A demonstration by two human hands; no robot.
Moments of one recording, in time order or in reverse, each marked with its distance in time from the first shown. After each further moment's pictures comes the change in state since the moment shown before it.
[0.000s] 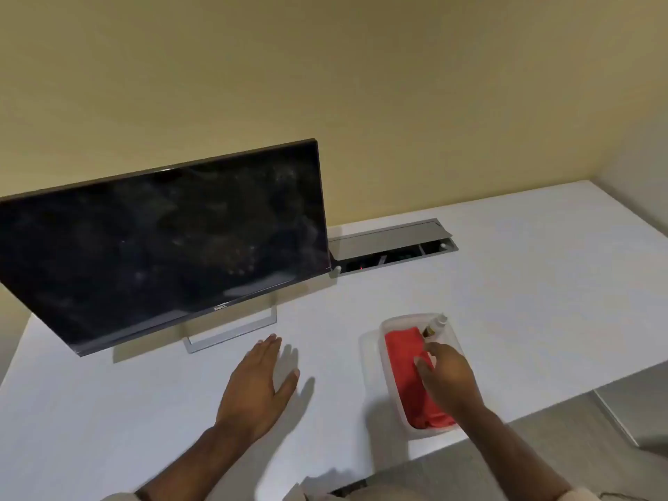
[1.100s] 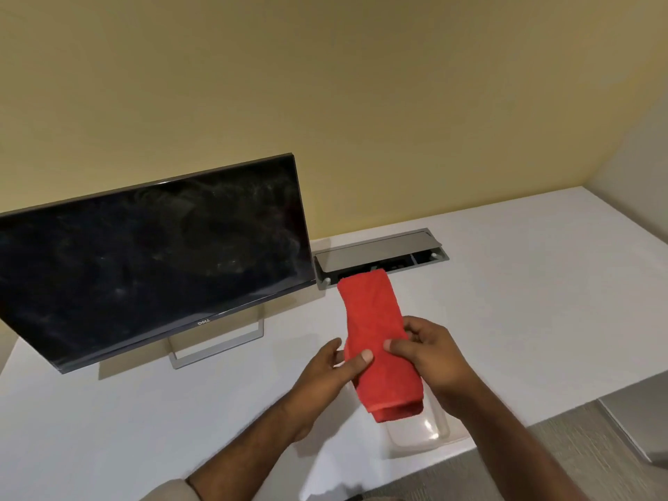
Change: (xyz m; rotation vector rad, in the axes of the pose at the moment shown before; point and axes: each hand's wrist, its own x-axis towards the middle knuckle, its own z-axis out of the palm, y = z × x) left_hand 0.018 0.140 -0.003 -1.074 -0.450 -0.130; right_hand -0.012 -0.069 -0.073 0.837 -0.309 -0.046
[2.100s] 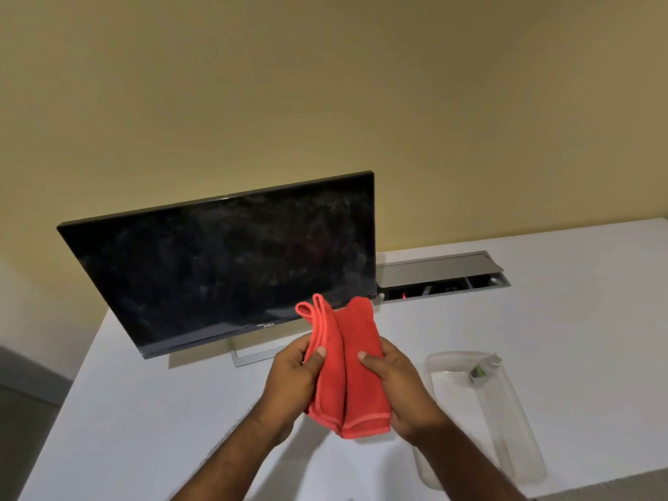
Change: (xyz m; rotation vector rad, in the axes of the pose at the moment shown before) left_hand -0.051 0.005 -0.108 -0.157 0.425 0.182; right_hand 0.034 0.032 0.141 0.364 -0.214 0.079
